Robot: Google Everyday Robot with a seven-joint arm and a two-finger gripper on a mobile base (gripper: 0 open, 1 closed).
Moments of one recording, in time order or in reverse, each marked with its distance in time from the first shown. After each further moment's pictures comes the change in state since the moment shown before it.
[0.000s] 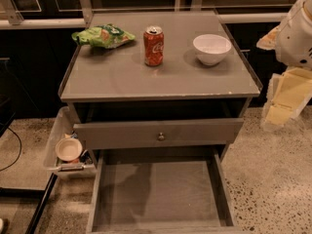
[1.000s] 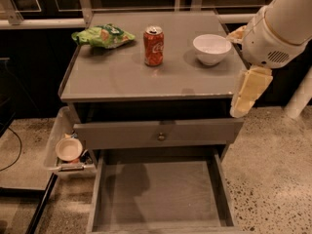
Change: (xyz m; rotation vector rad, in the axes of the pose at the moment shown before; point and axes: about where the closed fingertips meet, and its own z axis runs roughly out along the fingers) arm -0.038 -0.042 0.043 0.079 -0.114 -0.125
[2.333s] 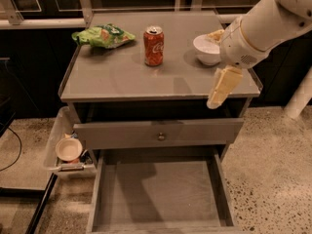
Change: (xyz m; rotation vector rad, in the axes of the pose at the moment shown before) arm -0.026 -0.041 0.061 0.022 -0.164 -0.053
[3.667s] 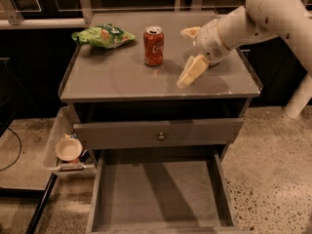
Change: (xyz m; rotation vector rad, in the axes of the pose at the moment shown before) arm -0.032 -0.083 0.090 -0.019 -0.346 0.063
